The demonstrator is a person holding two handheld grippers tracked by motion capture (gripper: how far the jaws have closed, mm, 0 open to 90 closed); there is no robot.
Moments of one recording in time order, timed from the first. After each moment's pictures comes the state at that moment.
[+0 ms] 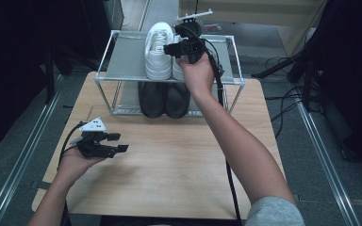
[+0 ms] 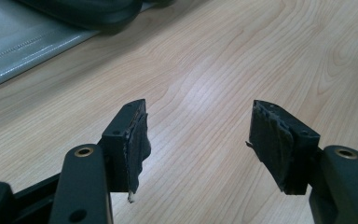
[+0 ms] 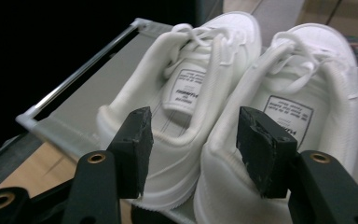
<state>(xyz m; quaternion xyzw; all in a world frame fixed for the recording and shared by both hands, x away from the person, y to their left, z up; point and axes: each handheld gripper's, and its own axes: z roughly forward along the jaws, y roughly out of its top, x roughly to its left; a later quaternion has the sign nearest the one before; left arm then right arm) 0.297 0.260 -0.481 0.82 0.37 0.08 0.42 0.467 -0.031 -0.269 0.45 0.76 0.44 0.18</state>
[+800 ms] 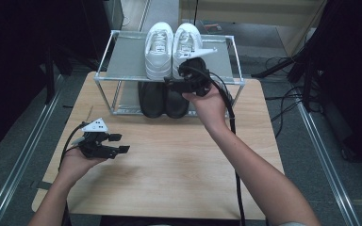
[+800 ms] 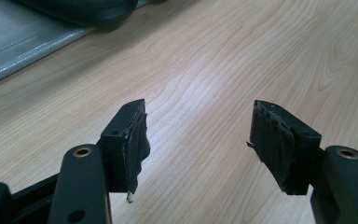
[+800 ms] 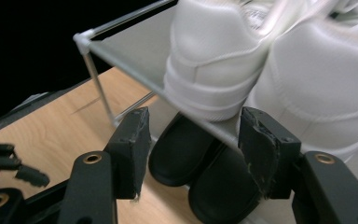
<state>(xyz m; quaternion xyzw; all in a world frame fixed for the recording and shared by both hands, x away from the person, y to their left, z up) 0.298 0.256 -0.483 0.83 0.37 0.08 0.42 0.398 -0.053 -0.317 0.34 0.80 0.46 0.19</state>
